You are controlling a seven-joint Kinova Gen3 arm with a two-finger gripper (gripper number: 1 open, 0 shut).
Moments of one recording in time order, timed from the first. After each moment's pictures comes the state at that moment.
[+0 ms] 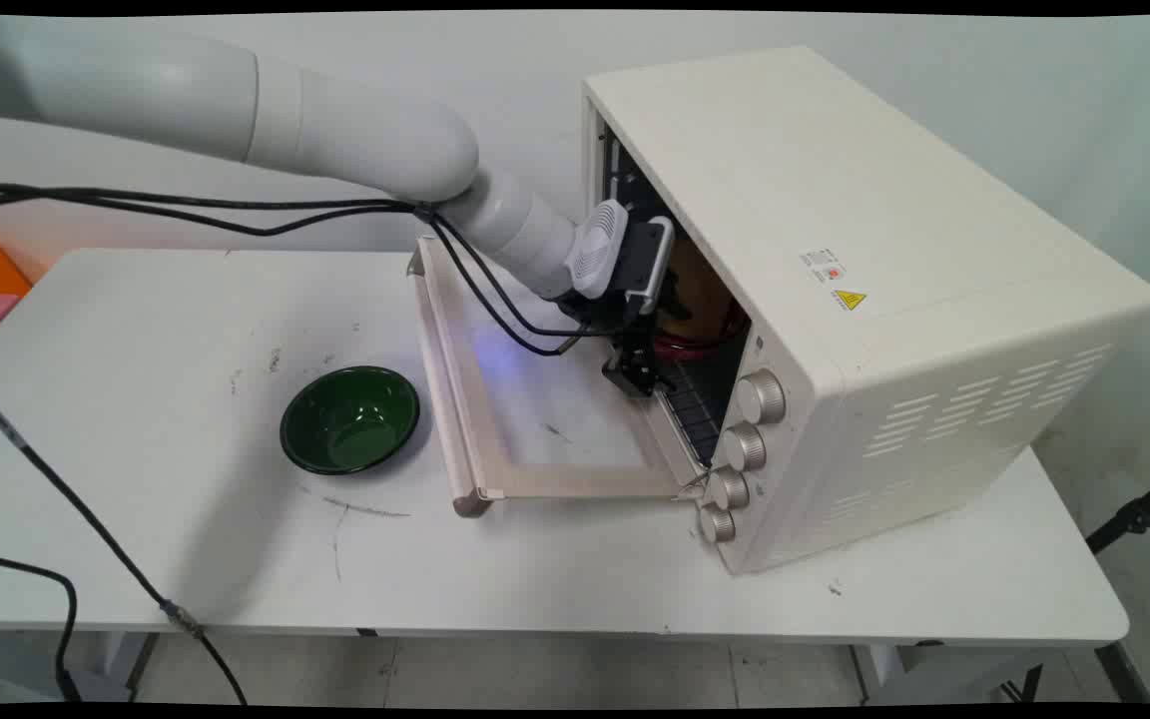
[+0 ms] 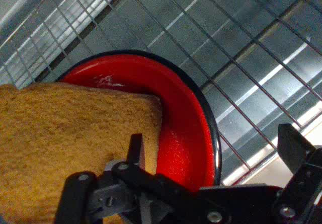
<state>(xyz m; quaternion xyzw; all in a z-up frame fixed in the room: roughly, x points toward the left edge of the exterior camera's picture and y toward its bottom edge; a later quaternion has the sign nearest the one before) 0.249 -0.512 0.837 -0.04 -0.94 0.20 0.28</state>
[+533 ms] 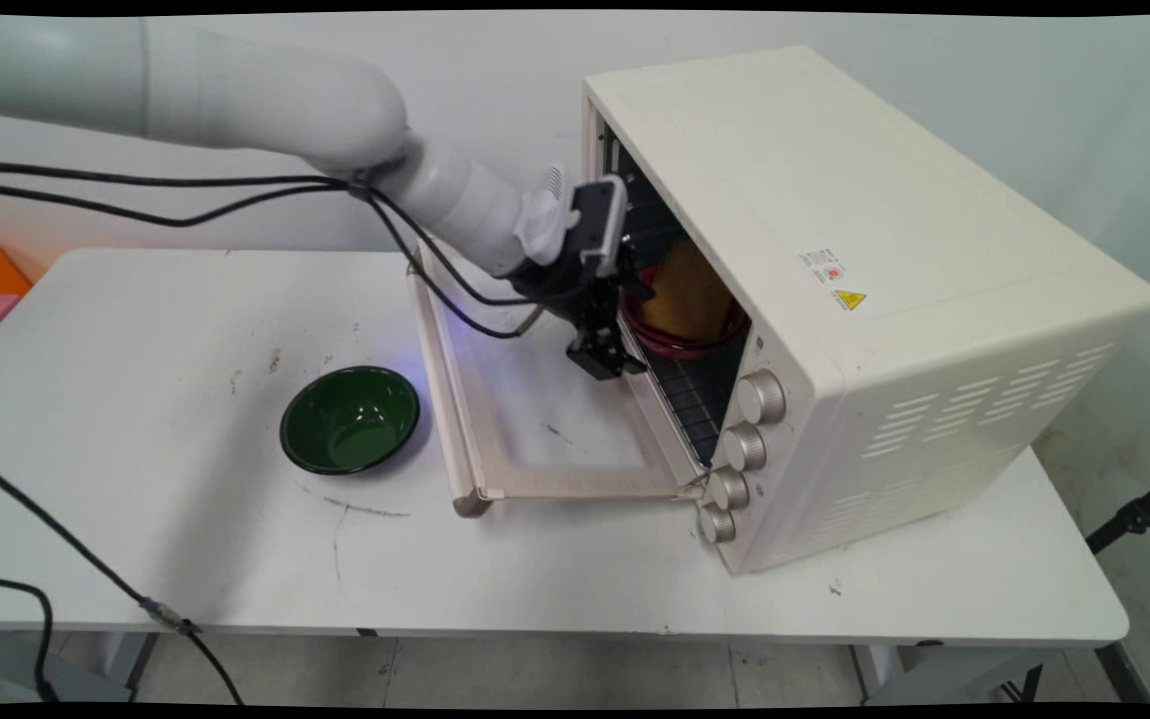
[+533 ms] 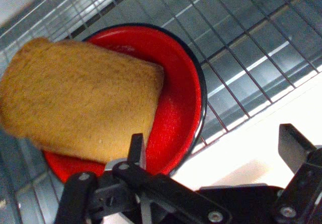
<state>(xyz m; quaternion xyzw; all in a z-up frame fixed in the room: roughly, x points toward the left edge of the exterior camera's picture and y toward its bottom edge) 0.288 -0.485 0.874 0.03 -0.94 0.19 0.29</state>
